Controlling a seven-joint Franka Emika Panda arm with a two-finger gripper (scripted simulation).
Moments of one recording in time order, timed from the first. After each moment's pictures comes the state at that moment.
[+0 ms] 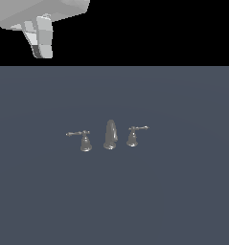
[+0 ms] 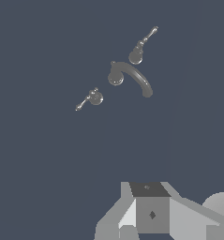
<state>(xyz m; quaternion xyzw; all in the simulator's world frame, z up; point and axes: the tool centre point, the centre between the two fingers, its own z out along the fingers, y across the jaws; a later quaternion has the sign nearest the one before) -0.172 0.116 0.313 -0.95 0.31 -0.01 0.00</state>
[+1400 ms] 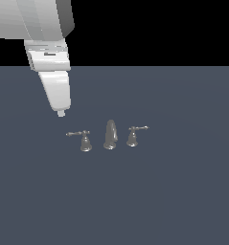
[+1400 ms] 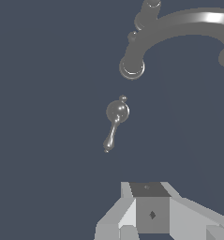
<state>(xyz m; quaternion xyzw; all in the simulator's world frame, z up) -0.071 0.153 0.170 -0.85 0.52 0.00 0.00</state>
